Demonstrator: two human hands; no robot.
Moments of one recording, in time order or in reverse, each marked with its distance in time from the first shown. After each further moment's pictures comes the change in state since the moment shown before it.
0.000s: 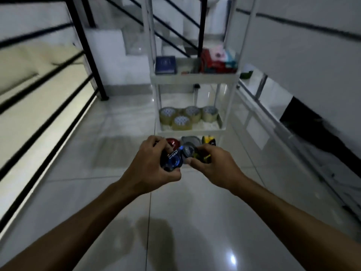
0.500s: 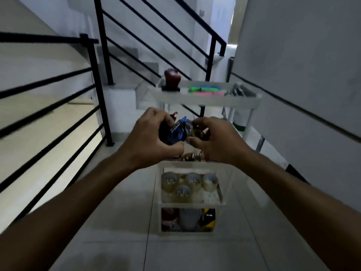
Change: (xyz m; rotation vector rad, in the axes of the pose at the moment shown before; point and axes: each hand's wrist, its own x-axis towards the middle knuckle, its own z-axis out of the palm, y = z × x) left_hand 0.195 0.081 -0.206 0.002 0.317 0.178; right_hand 0.170 -0.198 -0.180 -0.334 0.178 -0.405
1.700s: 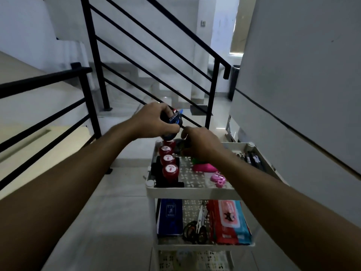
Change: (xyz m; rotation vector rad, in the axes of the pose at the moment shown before) left_hand 0.307 -0.070 -0.031 -0.058 -0.237 -0.209; right_hand 0.282 0.064 -0.011 -0.248 -0.194 0.051
